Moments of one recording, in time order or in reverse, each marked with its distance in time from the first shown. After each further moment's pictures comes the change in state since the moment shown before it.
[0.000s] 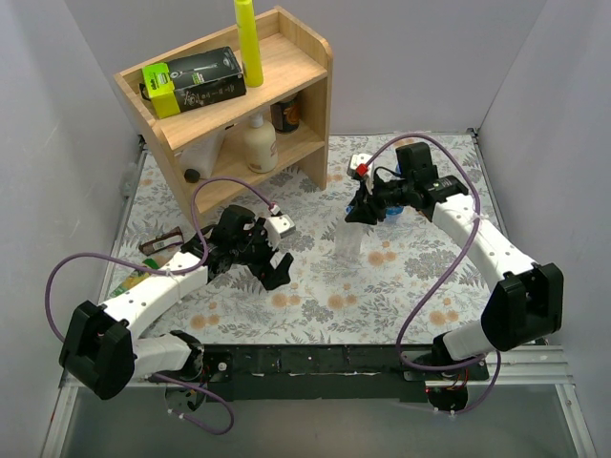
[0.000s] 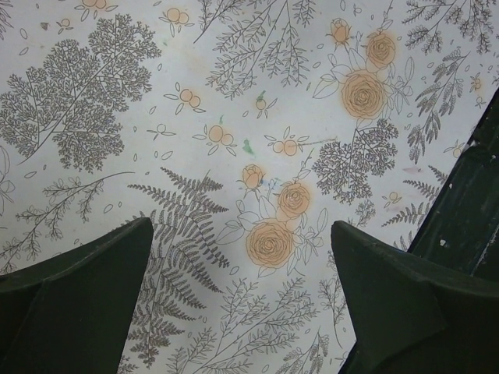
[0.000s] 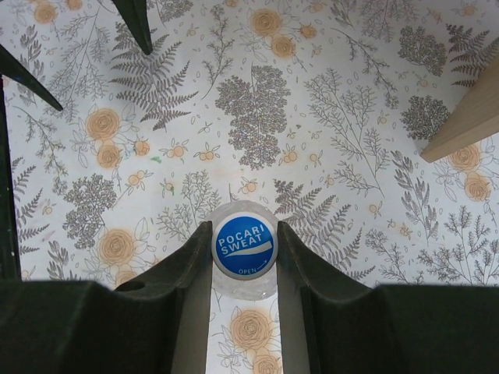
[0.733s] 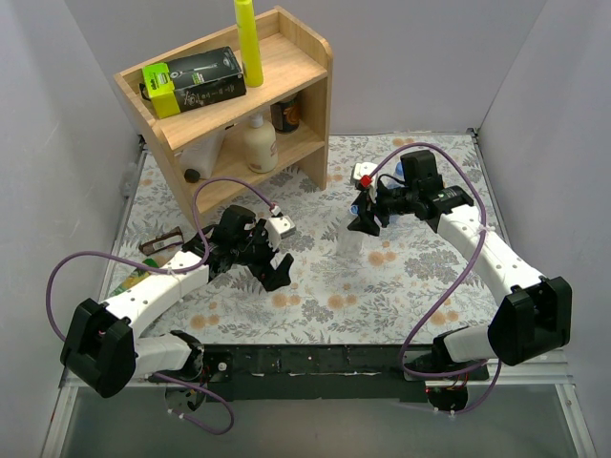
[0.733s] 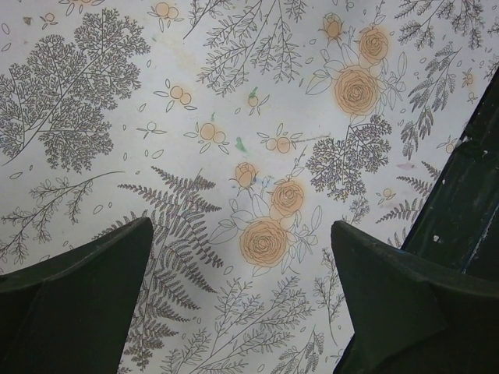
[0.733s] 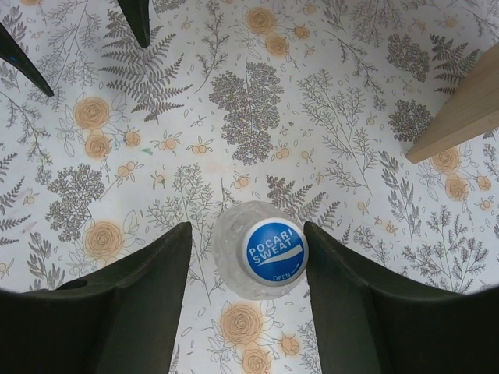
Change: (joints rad) left arm 0.003 0.014 0.000 -0.006 0.023 -0.002; right arm 0.000 -0.089 -0.101 0.049 0.016 -0.051
